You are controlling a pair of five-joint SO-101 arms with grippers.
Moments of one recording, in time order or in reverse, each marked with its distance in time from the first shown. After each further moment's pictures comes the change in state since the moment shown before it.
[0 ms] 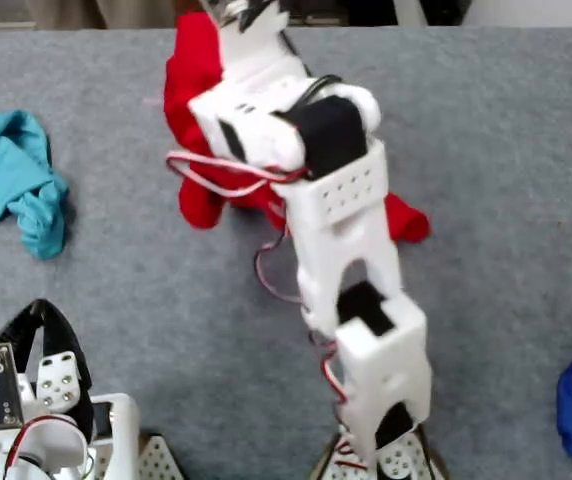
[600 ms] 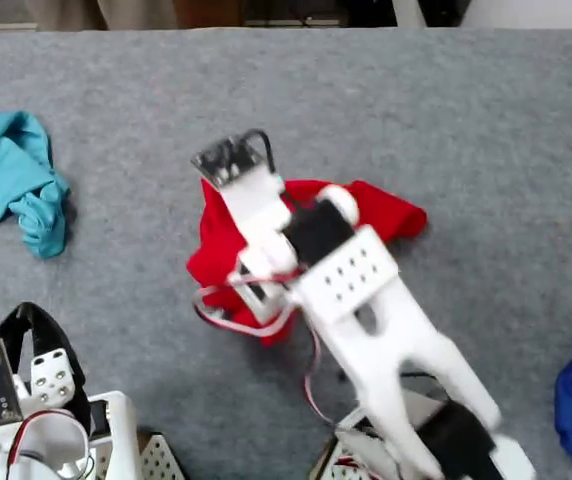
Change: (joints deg) left arm -6.1 0.0 0.4 0.0 0.0; right arm -6.7 -45.7 85.5 0.0 -5.4
